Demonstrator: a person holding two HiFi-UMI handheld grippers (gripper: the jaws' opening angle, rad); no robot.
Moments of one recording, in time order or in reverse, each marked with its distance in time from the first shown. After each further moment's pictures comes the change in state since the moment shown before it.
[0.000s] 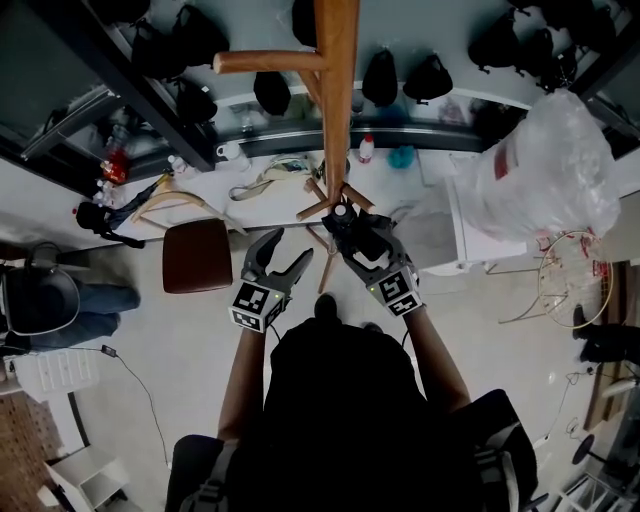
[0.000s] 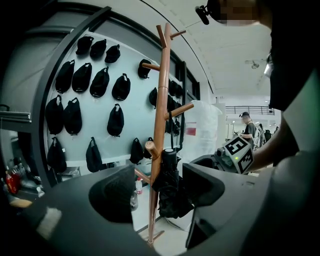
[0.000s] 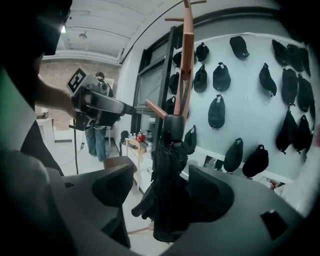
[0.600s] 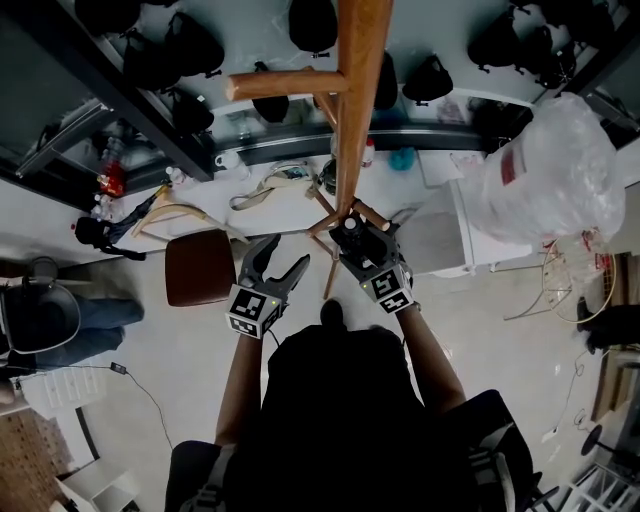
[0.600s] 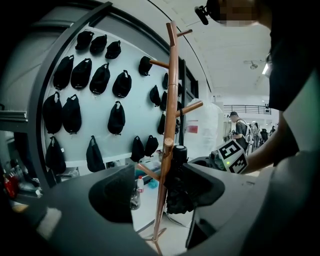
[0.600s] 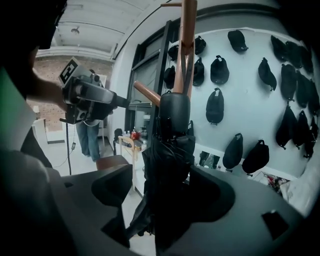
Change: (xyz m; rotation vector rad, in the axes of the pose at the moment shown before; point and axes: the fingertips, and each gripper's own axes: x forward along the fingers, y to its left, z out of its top) left arm 0.002 0.034 -0.006 0.009 0.024 -0.038; right arm 0.050 -0.006 -0.005 0.036 0.032 -0.055
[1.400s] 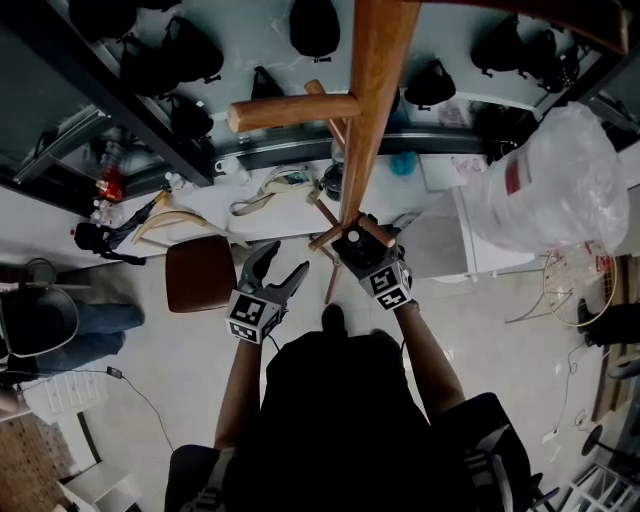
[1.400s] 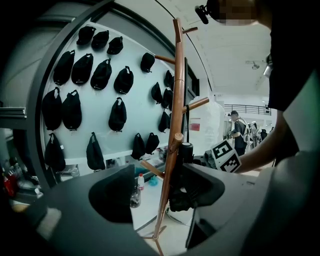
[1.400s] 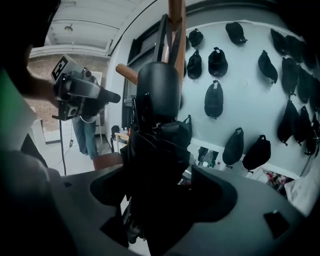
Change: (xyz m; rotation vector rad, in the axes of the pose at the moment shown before) left arm 0.007 0.015 -0.009 -0.014 0.026 -0.009; right arm 0.029 -0.019 -0.015 0.010 0.060 -0.022
